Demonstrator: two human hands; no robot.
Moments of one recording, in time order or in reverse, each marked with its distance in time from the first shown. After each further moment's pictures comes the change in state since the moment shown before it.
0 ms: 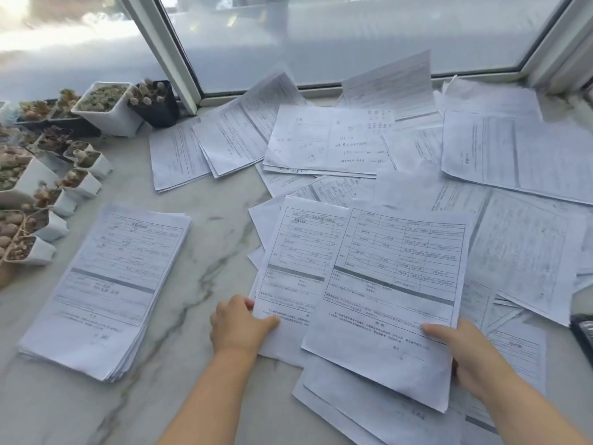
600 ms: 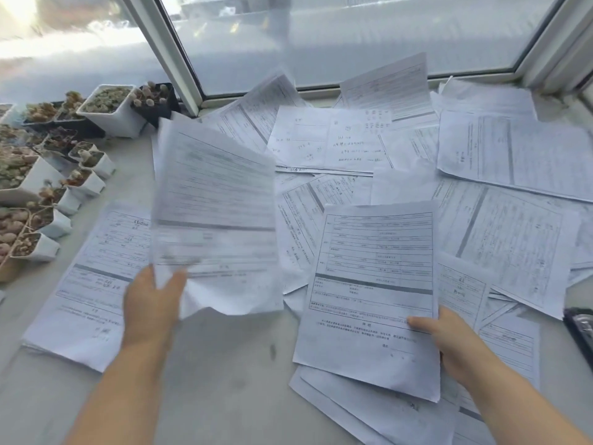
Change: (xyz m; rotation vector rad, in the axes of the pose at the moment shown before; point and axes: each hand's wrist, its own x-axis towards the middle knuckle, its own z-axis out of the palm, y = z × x) left_hand 0.001 -0.028 -0.095 -0.646 0.375 0.201; right_hand -0.006 -0.008 0.012 -0.086 -0.114 -0.047
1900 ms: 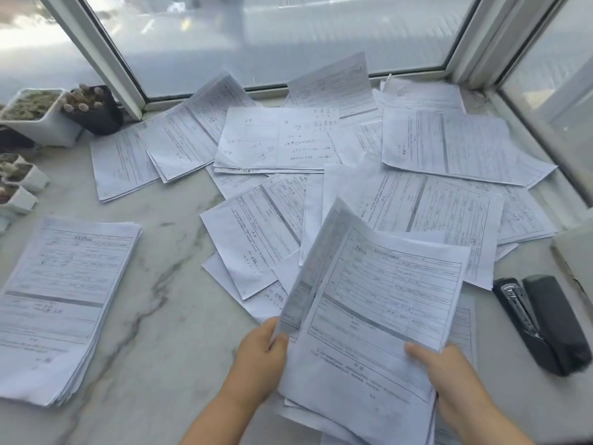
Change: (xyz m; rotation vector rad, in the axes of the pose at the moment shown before) left_hand -0.132 -0.002 0.100 0.145 -0.792 0.034; right_hand -0.062 0.044 -0.033 0.173 0.279 0.061
